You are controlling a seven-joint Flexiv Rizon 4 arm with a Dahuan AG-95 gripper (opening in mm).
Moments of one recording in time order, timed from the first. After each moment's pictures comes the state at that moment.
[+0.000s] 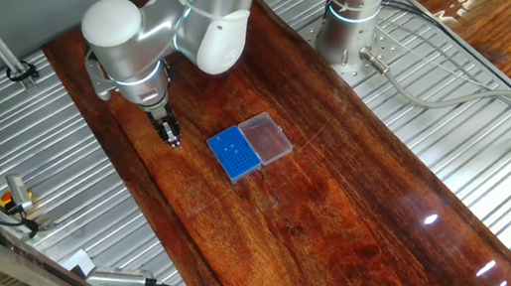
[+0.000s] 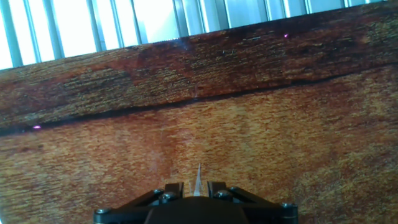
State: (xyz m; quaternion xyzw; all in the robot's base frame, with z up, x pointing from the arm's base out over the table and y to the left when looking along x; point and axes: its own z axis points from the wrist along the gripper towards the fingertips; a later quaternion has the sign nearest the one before) arm 0.530 -0.027 0.012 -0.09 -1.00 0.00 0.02
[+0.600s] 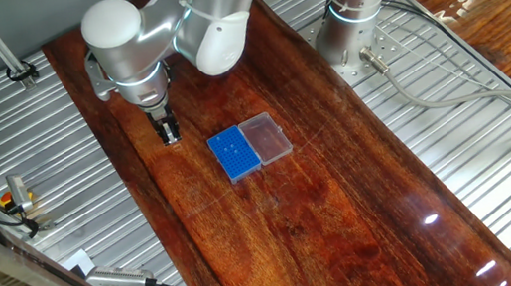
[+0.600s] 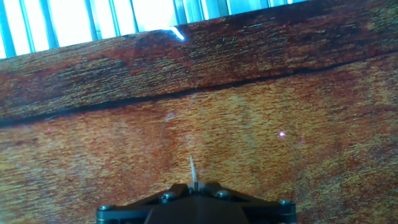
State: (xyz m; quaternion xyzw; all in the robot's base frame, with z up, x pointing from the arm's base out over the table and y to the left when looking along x) arm 0.531 -0.026 0.012 -0.09 -1.00 0.00 0.02
